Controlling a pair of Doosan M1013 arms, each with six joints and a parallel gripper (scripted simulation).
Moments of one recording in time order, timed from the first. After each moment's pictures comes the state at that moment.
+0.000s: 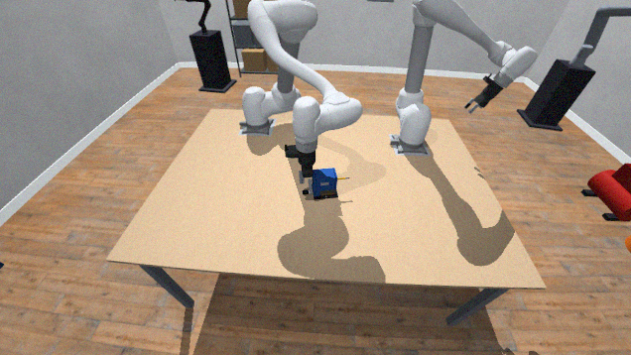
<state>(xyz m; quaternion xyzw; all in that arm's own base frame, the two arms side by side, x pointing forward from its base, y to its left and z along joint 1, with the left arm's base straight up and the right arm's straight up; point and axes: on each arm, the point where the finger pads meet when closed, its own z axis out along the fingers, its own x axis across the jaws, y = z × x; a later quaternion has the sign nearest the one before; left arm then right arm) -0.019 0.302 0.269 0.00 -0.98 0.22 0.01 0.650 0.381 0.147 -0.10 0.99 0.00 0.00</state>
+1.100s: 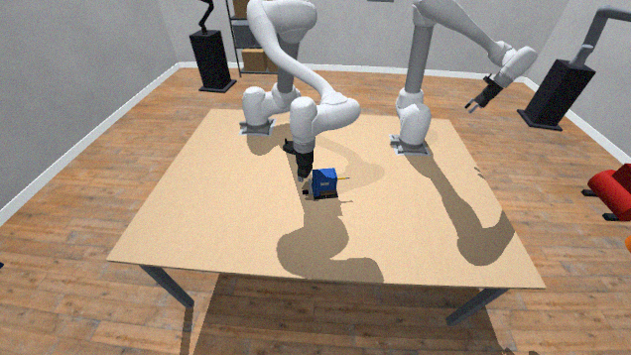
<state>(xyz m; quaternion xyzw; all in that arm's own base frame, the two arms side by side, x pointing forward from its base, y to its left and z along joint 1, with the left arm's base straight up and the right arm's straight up) -0.019 0.302 0.269 0.00 -0.98 0.22 0.01 0.639 0.373 0.147 0.17 0.99 0.00 0.00</state>
